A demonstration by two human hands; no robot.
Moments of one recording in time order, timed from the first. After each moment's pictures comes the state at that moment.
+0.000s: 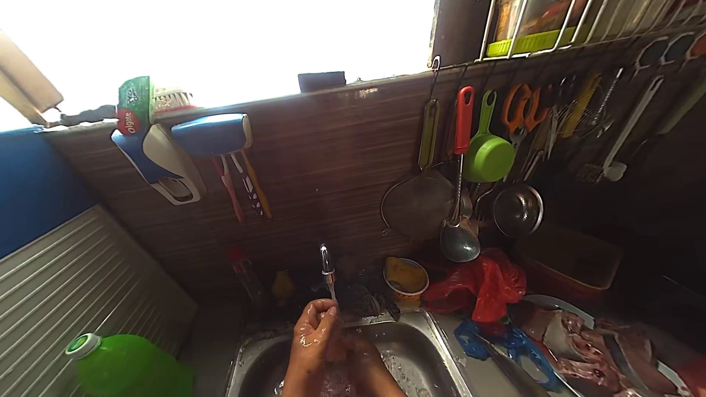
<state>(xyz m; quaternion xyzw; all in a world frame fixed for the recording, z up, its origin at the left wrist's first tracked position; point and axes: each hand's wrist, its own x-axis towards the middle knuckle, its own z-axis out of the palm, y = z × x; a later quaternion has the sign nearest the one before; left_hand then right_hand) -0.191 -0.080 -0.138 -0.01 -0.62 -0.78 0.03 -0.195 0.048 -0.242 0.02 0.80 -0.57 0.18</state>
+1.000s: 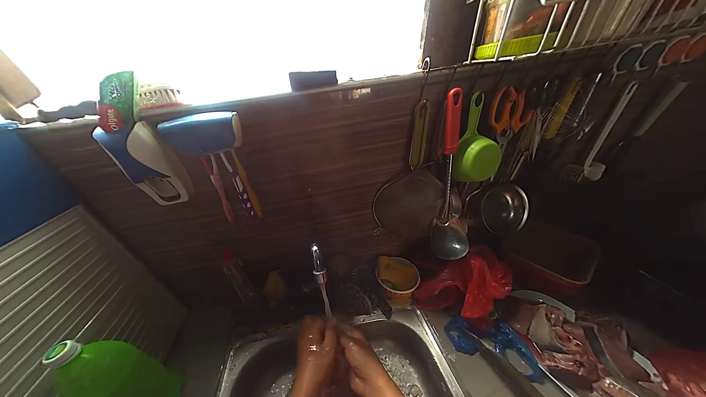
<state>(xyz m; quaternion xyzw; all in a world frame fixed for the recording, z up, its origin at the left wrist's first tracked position) -0.200 -0.078 -0.202 0.01 -0.87 -0.50 0.03 -0.192 0.032 -0.217 0.15 0.47 -0.86 0.15</state>
